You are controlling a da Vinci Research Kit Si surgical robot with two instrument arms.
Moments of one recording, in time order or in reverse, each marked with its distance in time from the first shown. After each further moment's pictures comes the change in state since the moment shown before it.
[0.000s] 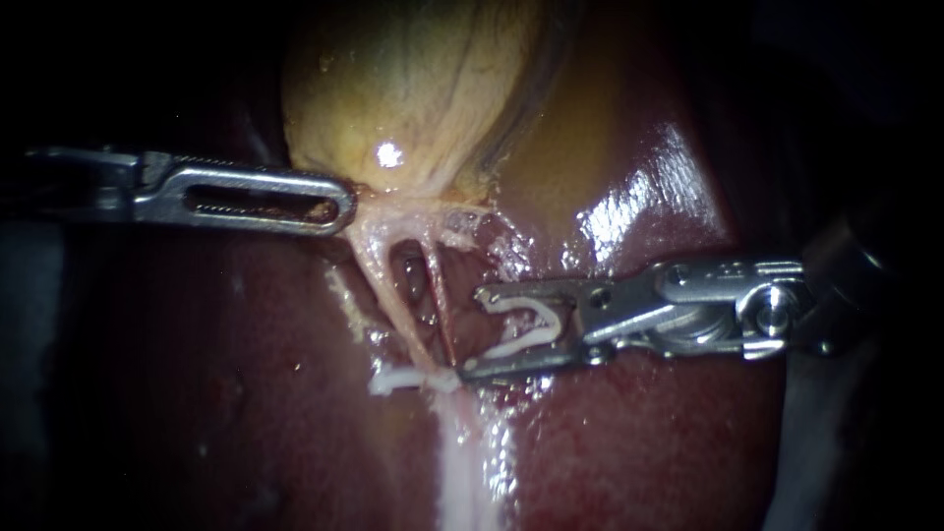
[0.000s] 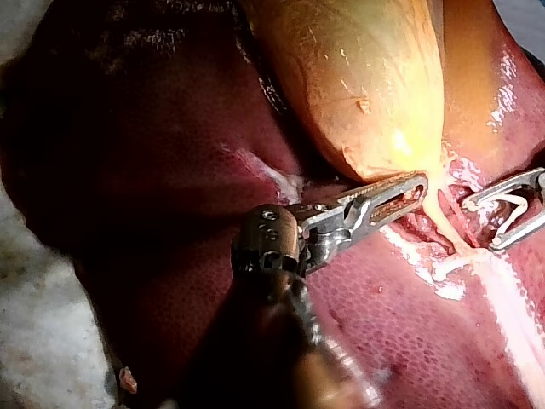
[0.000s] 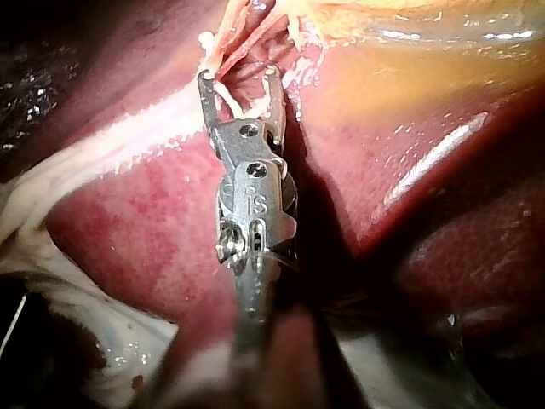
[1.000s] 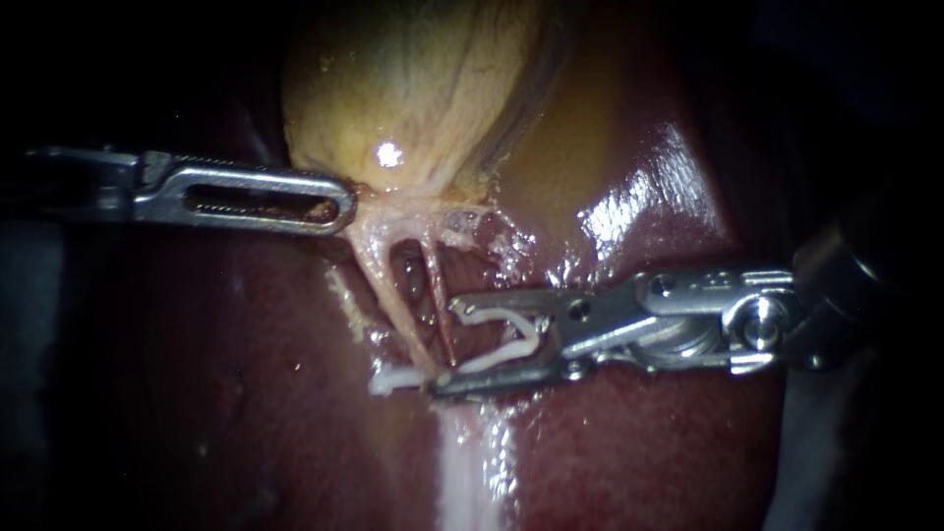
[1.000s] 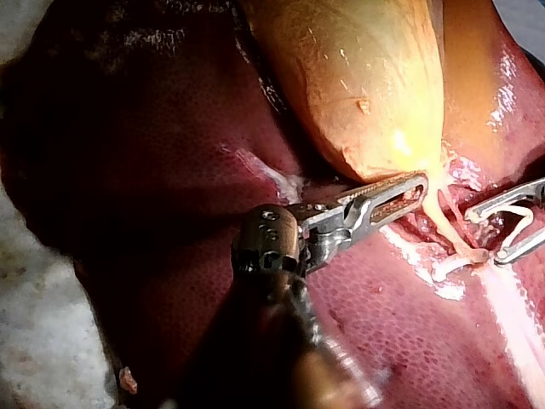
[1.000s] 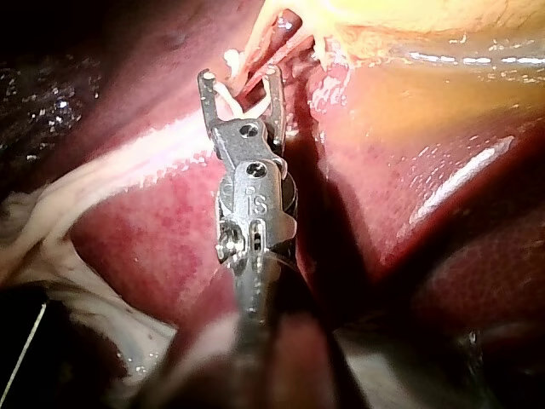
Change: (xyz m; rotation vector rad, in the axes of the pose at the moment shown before) right arm 0.002 -0.002 0.001 0.001 0.015 0.003; left arm 0.000 0.000 0.000 0.000 0.000 0.000
